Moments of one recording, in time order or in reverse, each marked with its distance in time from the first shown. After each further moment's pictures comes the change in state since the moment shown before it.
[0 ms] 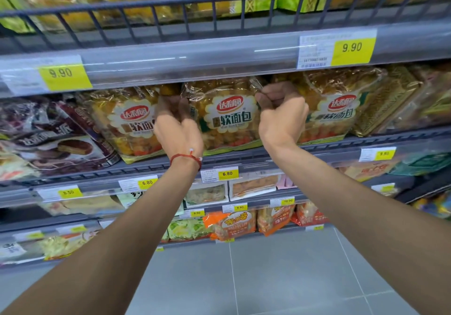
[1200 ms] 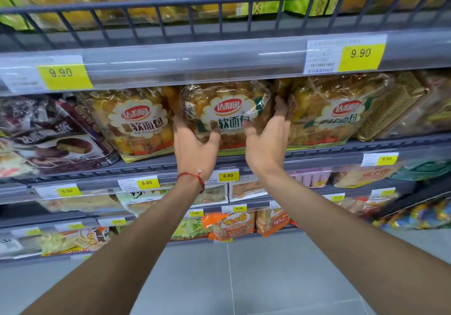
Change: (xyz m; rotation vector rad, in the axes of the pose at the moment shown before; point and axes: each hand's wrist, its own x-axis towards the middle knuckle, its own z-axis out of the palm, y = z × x) left_hand -0.023 -0.021 -0.003 0.208 -0.332 -0.027; right_hand -0.036 0.014 0.003 -0.135 -0.241 0.085
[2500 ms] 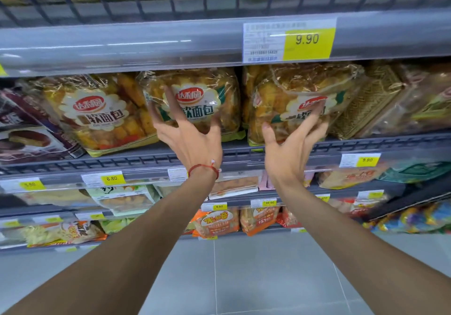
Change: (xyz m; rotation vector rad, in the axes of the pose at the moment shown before) left_hand -0.027 0.032 0.089 0.059 0.326 0.019; right_hand 0.038 0.079 -0.075 -0.005 0.063 0.015
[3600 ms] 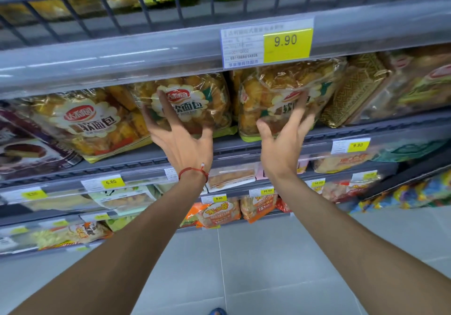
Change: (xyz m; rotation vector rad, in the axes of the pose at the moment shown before) left_hand 0.001 -0.009 -0.006 0.150 -0.101 0.053; right_hand 0.002 -0.001 -0.004 0.111 -0.023 -0.011
